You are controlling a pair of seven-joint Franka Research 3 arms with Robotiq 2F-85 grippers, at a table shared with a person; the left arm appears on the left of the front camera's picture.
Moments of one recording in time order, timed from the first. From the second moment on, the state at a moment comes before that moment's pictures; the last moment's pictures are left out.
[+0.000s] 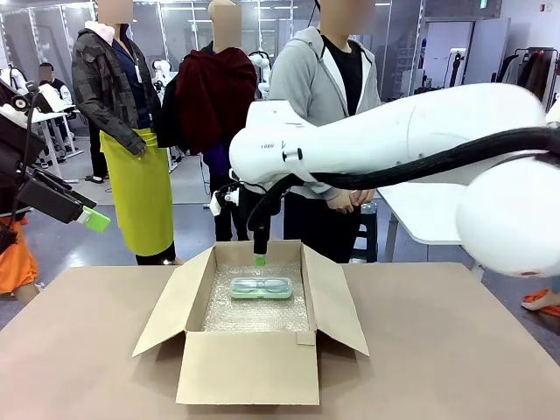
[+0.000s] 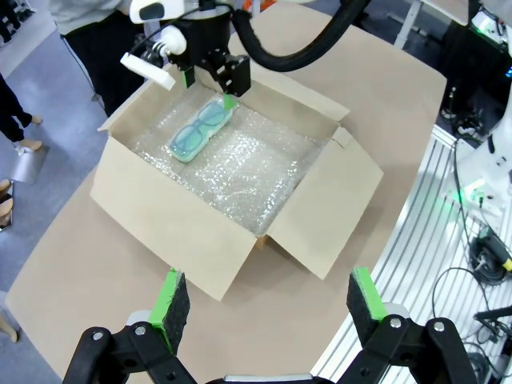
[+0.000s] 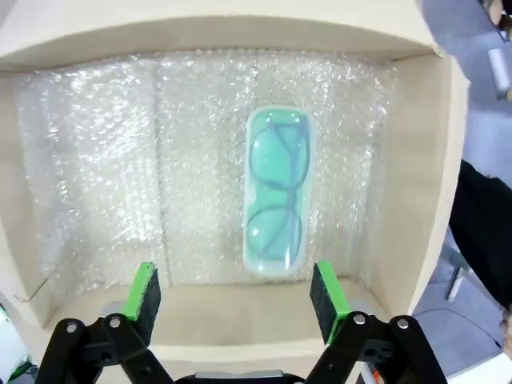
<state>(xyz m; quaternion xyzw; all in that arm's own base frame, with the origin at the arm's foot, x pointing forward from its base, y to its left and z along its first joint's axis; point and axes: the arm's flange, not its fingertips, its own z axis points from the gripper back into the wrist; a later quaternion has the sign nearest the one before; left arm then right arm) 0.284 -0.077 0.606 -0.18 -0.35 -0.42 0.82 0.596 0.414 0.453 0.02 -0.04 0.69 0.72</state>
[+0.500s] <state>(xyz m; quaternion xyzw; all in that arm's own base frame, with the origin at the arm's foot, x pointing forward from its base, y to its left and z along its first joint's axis) 0.284 -0.077 0.606 -0.18 -0.35 -0.42 0.82 0.577 0.318 0.484 0.04 -0.10 0.58 0.81</state>
